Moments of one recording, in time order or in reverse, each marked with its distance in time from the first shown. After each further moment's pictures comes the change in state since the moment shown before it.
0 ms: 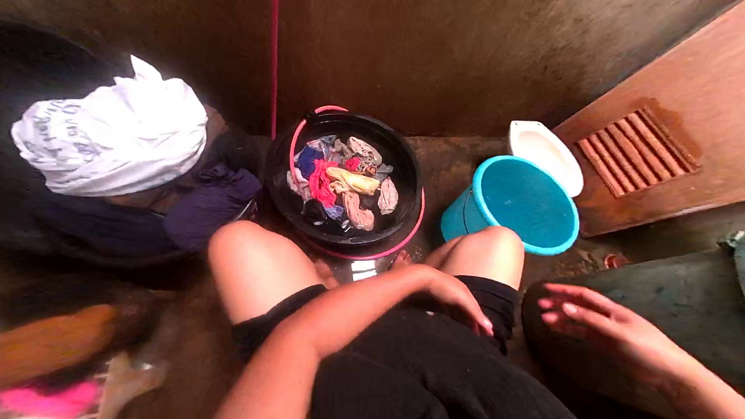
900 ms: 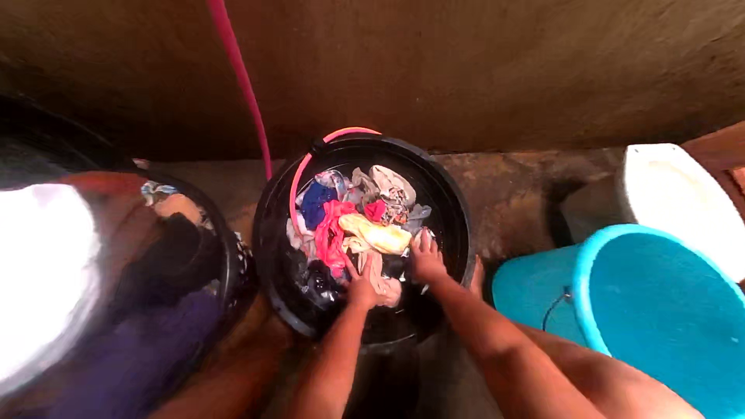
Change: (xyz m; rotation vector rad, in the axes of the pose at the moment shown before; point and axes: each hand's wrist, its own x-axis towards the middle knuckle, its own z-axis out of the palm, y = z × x) left_hand -0.011 -0.294 -0.250 -0.157 1.075 -0.915; right_hand 0.533 -0.036 0.272 -1.063 -0.199 -0.058
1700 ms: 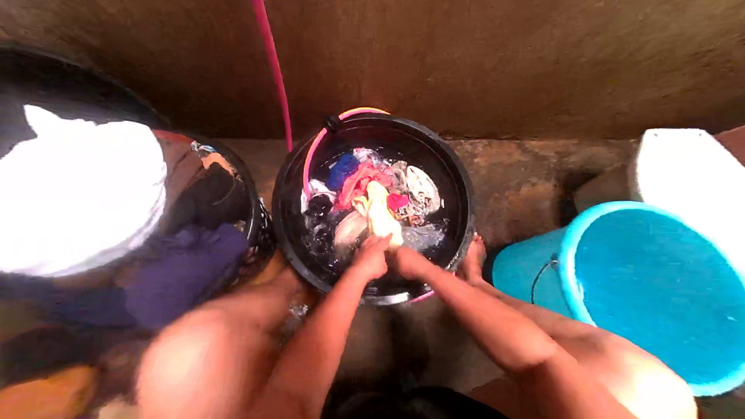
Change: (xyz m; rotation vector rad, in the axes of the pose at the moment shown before) left_hand -0.080 0.021 -0.035 0.140 -0.032 0.364; right_hand -0.112 -0.046 -0.021 0.089 -0.330 -0.340
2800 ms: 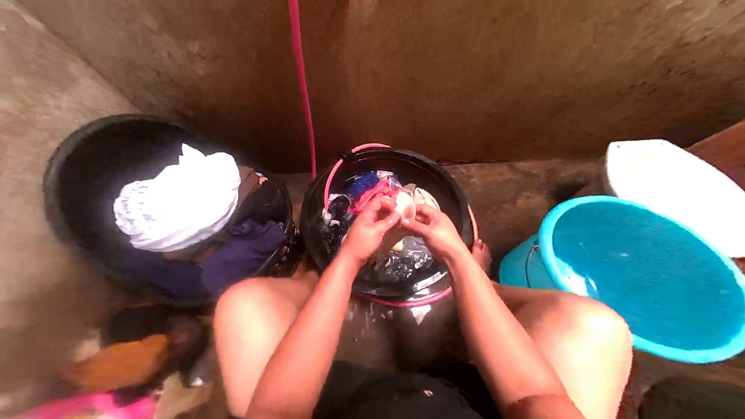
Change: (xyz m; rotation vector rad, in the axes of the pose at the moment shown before) left_hand -0.162 0.081 -0.086 -0.841 0.455 0.625; right_hand -0.123 -0.043 -0.043 1.065 0.625 -0.563
